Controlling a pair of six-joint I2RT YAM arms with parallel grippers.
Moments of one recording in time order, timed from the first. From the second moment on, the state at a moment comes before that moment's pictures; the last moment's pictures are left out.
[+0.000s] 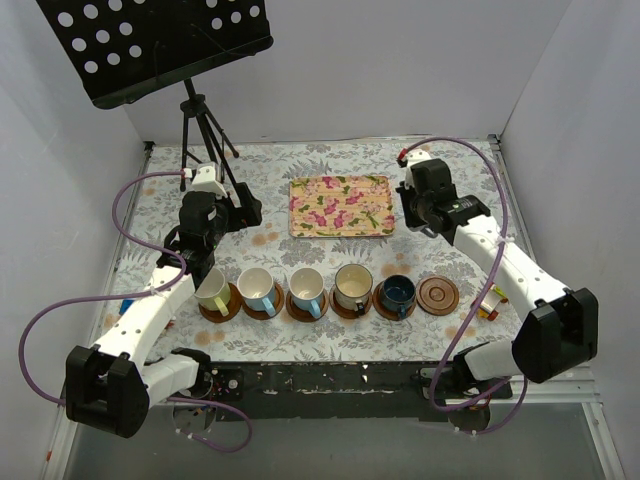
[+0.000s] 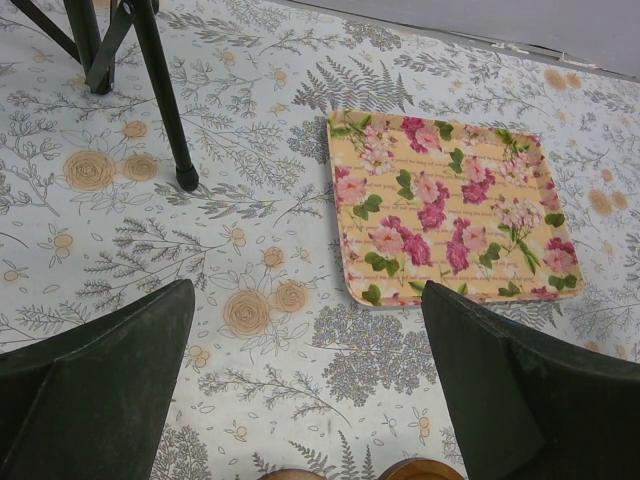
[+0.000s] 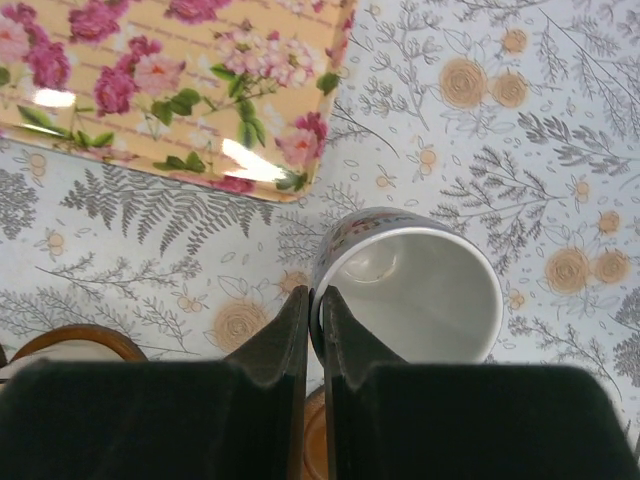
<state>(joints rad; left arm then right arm) -0.27 1.09 0.78 0.01 -0.08 -0.36 0.45 1.39 1.19 -0.54 0.17 0.04</state>
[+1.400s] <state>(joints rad) -0.27 1.11 0.78 0.01 -0.08 -0.36 0.35 0.96 0.82 -0.72 0.14 0.18</state>
